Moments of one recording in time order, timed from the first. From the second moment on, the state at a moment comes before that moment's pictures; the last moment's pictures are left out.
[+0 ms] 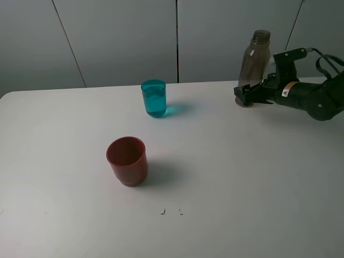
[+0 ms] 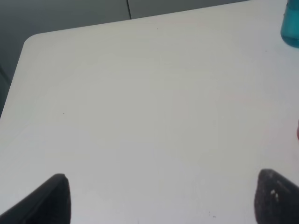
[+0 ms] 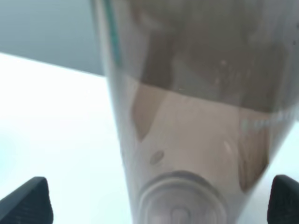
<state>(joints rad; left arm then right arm) -0.11 0.00 -0.51 0.09 1.08 0.01 0.00 2.11 -0.90 -0.49 -0.70 0.21</state>
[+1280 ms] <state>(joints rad) -0.11 0.00 -0.51 0.09 1.08 0.01 0.36 2.10 -0.91 -0.51 -0.72 0.18</state>
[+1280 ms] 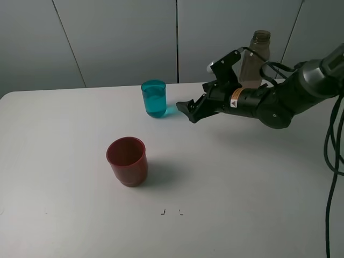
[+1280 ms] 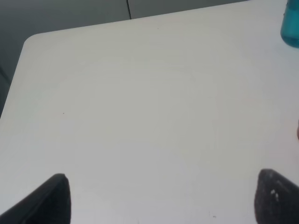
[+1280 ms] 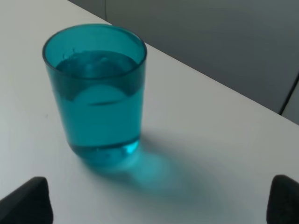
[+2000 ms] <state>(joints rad) -0.11 0.00 -0.51 0.09 1.08 0.01 0.46 2.31 -1.16 -0.48 -0.70 0.22</state>
